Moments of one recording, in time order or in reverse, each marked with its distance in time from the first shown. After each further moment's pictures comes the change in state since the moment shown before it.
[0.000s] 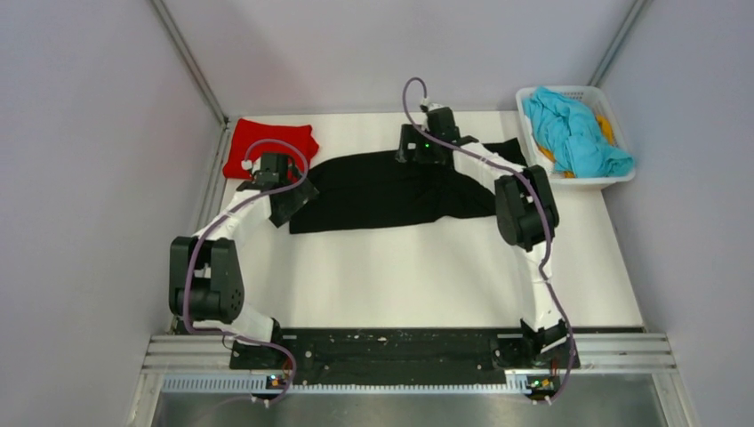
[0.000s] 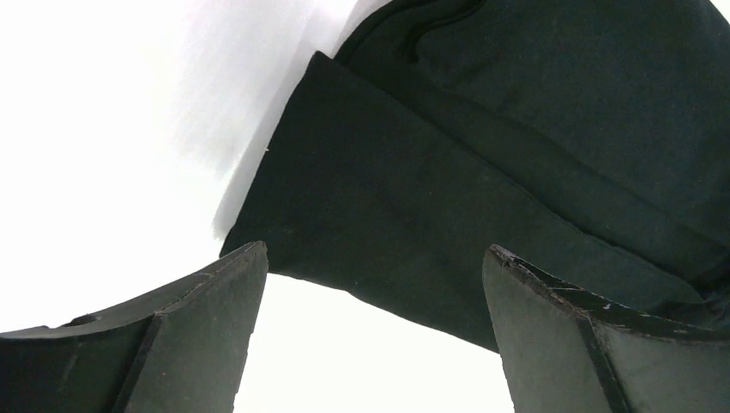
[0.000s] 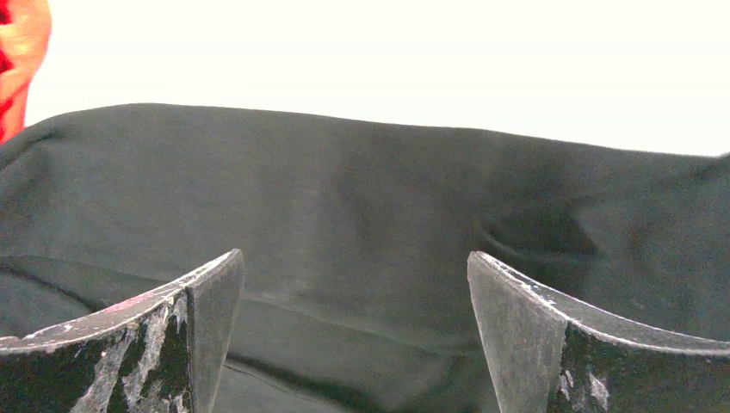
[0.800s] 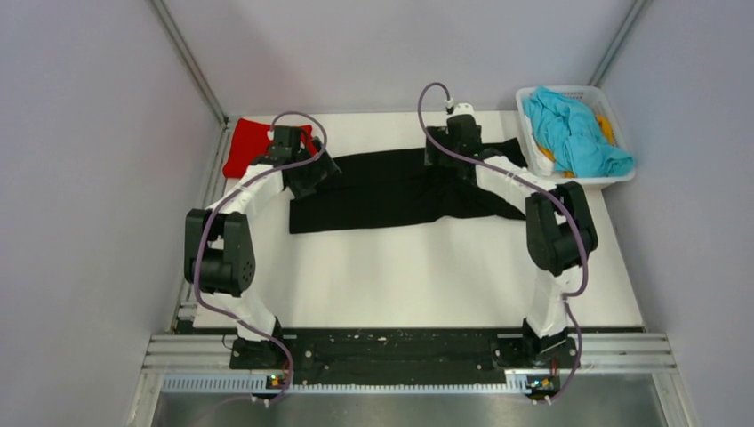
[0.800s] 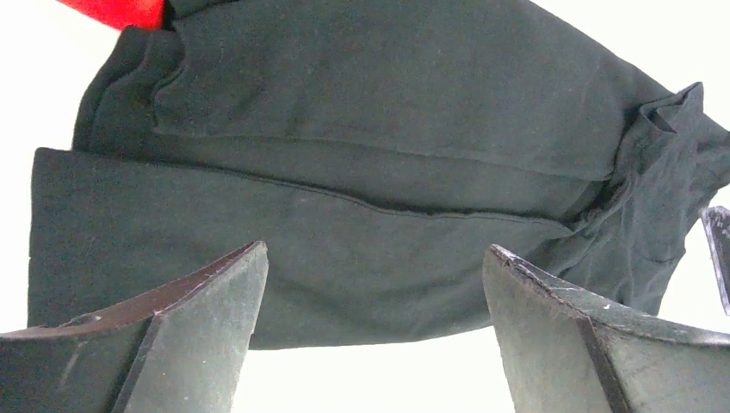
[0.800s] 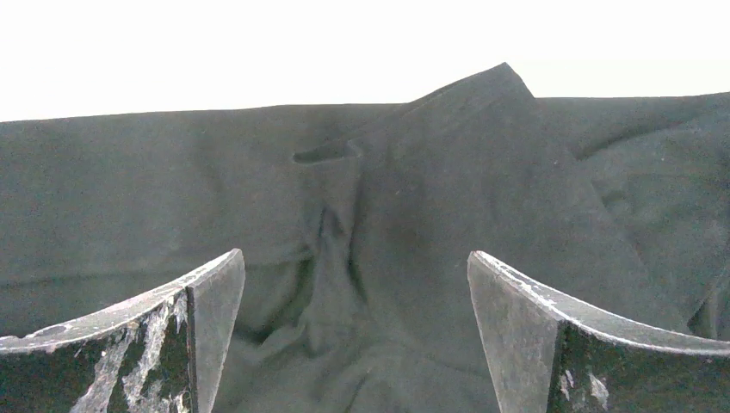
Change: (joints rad) left arm -0.050 0.168 0.254 0.024 0.214 0.062; right arm 0.026 -0.332 -0.340 0.111 0.329 -0.149
